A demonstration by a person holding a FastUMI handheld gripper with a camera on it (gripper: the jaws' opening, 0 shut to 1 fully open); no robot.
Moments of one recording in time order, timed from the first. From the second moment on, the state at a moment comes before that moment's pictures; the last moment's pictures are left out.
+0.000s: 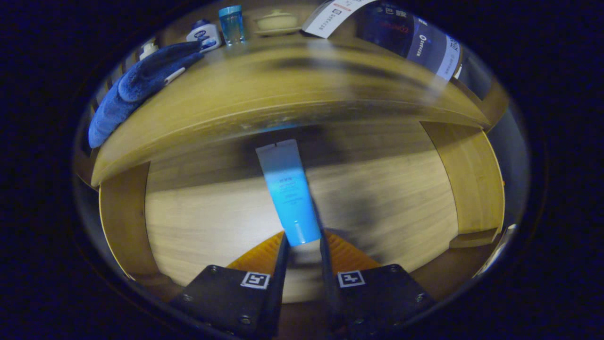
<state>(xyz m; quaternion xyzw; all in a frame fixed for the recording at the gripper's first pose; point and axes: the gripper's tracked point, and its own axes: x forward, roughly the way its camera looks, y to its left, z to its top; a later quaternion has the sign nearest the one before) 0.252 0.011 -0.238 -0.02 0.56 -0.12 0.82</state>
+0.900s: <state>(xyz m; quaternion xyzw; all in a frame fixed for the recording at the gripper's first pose) 0.238 0.011 -0.181 -0.03 0.51 -0.14 0.85</state>
